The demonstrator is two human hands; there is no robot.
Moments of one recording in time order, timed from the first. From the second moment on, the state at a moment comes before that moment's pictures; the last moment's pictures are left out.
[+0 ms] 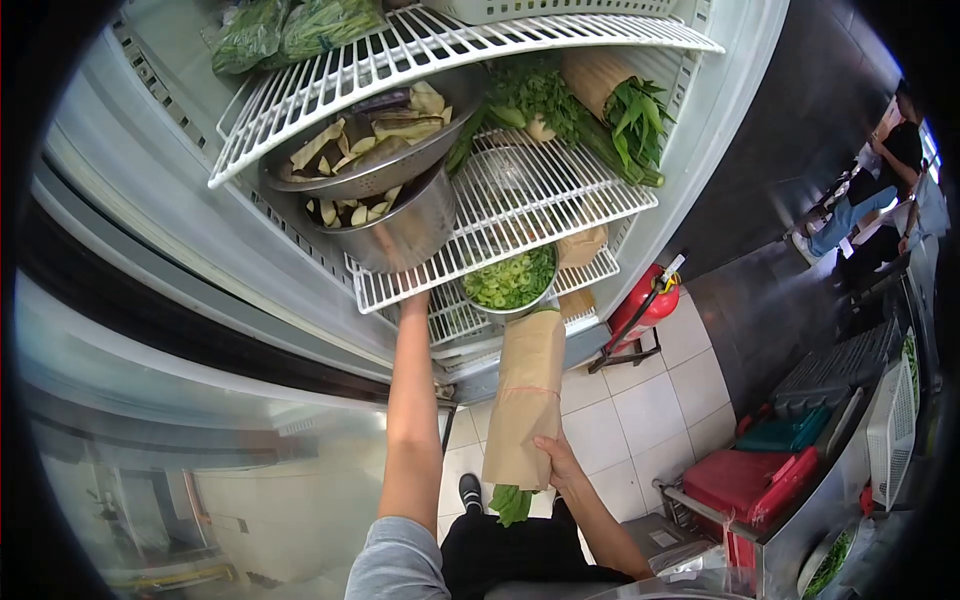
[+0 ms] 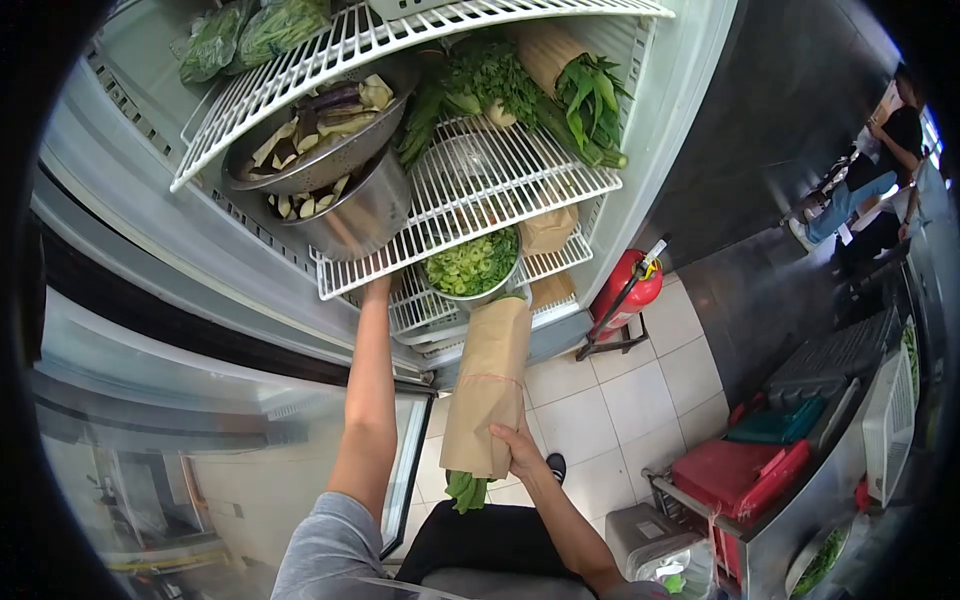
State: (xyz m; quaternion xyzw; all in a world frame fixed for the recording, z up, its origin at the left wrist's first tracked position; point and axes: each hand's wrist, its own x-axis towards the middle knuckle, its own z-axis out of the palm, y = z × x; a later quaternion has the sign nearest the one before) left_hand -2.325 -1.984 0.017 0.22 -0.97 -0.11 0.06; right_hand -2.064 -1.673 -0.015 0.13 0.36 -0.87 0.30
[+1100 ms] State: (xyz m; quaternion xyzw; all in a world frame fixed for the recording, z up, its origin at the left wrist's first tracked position) left_hand -2.189 -1.900 0.066 0.25 -0.94 -0.11 0.22; right_hand -2.087 -1.654 -0.012 0.07 0.33 -0.87 0.35
